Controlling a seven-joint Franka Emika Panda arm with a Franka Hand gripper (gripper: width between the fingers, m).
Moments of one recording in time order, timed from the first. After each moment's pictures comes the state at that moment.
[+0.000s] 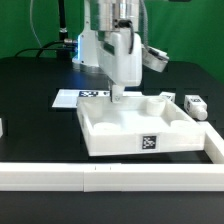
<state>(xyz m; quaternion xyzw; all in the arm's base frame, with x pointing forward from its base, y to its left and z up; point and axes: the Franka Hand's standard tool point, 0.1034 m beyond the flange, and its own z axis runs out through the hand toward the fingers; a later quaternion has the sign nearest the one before) 0.488 0.004 0.051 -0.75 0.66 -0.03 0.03</state>
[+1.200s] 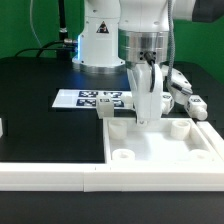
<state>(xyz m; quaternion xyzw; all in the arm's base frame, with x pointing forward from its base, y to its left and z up) 0.505 0.042 0.019 -0.69 0.72 0.01 0.01</state>
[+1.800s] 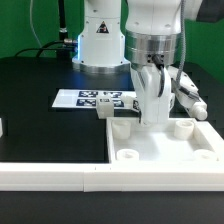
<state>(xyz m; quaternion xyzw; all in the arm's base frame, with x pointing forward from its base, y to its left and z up) 0.506 0.048 0.019 -0.70 0.71 0.02 -0.02</state>
